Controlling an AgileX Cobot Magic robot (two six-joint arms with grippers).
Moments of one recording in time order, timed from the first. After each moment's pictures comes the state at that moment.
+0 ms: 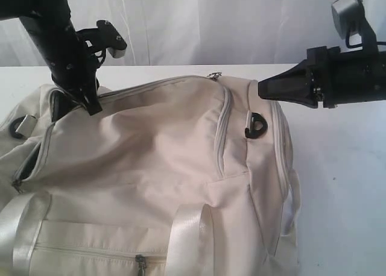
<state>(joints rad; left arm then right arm) -0.37 1.88 -1.63 0.05 1.07 0.65 0.04 1.60 -0.97 -1.75 -1.21 1.98</state>
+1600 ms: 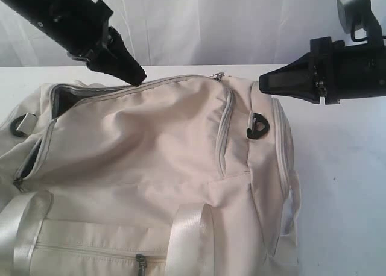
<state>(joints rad) -0.36 1.65 -1.58 -0.63 1.20 0.90 0.04 1.56 -0.97 -1.74 -1.21 2.03</state>
